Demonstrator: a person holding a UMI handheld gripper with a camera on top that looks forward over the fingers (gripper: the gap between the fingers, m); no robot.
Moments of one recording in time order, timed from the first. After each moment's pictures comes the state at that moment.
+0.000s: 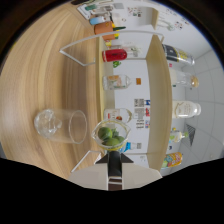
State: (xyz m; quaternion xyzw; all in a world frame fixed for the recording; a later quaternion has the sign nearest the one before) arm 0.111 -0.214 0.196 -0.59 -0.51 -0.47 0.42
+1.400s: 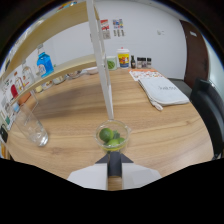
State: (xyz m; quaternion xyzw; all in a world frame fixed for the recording) arm 0.274 -0.277 0.008 -0.92 0.05 0.04 0.38
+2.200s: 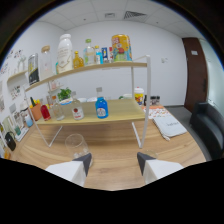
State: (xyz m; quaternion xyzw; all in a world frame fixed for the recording) arm 0.162 -0.298 0.161 -0.86 0.03 0.03 0.52
